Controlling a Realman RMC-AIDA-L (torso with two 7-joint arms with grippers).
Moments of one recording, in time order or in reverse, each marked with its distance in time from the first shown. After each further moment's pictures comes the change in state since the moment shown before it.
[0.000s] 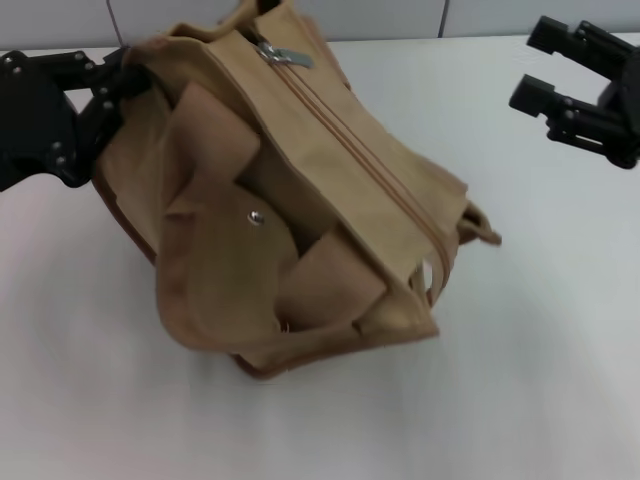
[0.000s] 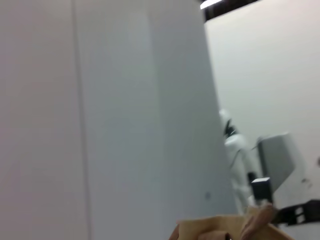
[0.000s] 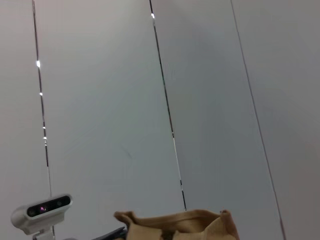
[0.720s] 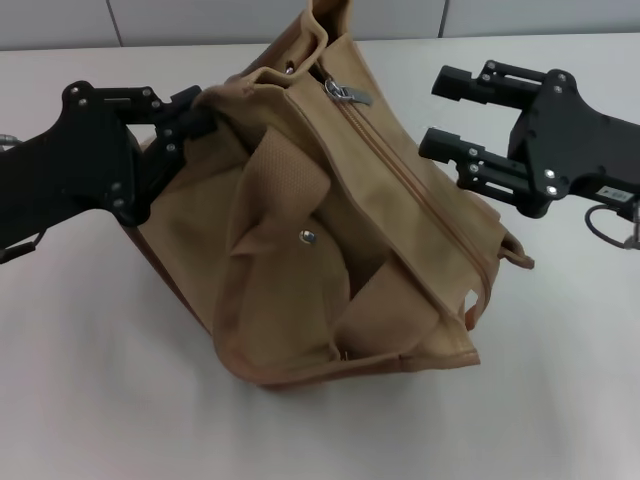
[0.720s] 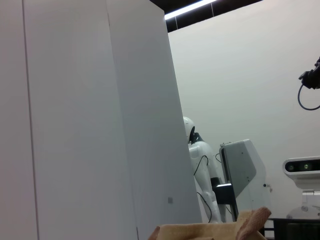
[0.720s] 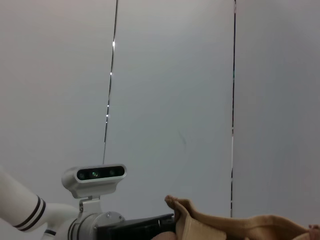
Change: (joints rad) left arm -0.008 -0.040 0.083 -0.009 0.004 0.038 0.039; right arm 0.055 0.014 -0.140 0.114 0.003 0.012 -0.311
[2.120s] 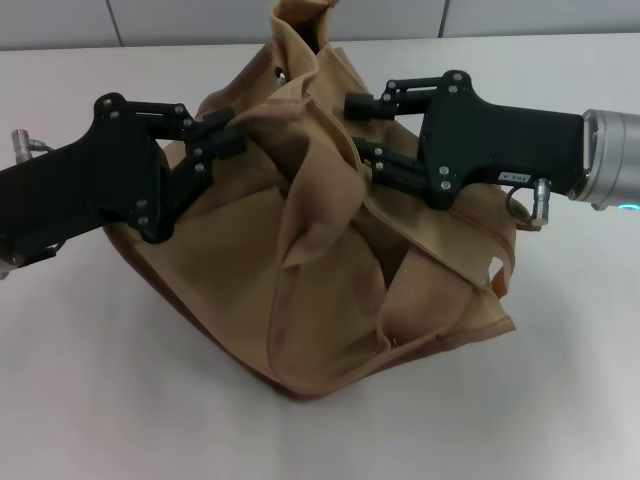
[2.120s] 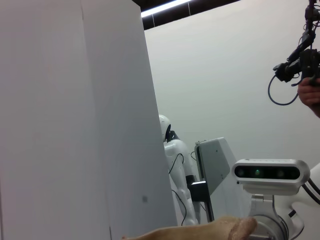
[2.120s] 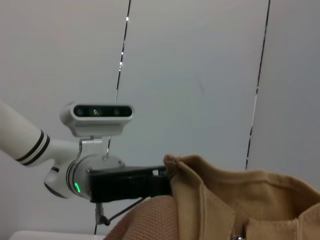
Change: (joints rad) left arm -0.015 -0.001 0.065 -0.001 -0.002 0.009 0.003; right arm 0.106 0.000 -0.209 0.028 0.032 0.224 -0.042
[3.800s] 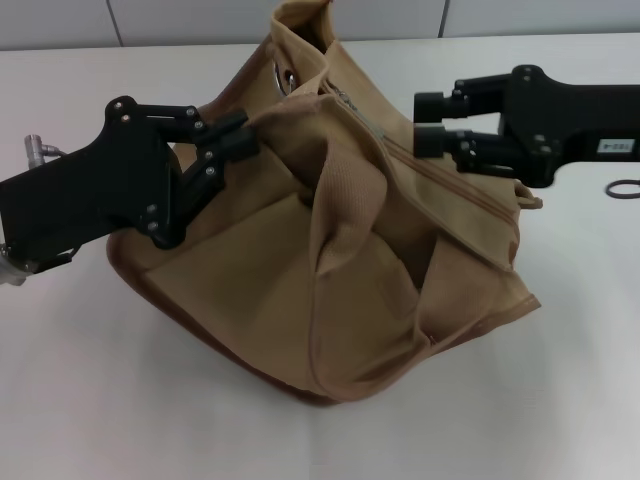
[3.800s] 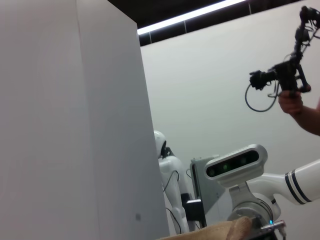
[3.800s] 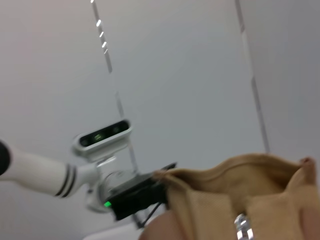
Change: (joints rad) left arm -0.013 -0.001 0.019 -0.064 -0.030 0.020 0.032; right arm -0.051 -0.077 -0.044 -0.250 -0.024 -0.148 0.596
